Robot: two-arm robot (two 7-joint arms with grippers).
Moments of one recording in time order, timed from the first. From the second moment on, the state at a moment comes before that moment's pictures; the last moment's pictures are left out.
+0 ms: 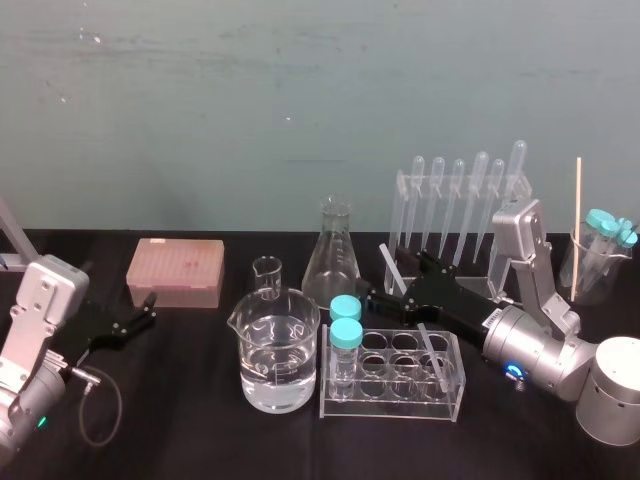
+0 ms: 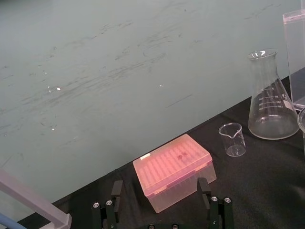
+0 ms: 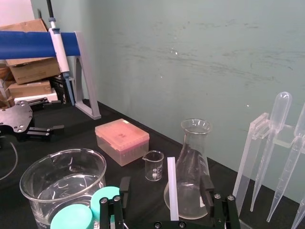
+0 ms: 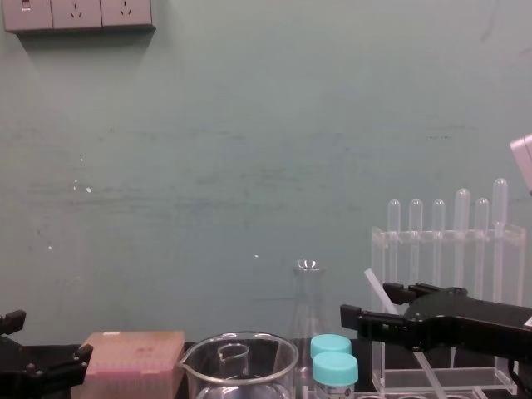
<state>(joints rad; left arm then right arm) -0.20 0.60 0.45 -1.41 -0.25 -0.12 0.03 0.43 0.40 -0.47 -1.22 0.44 -0.07 0.52</state>
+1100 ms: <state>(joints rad) -0.20 0.60 0.45 -1.41 -0.25 -0.12 0.03 0.43 0.40 -0.47 -1.22 0.44 -0.08 0.52</state>
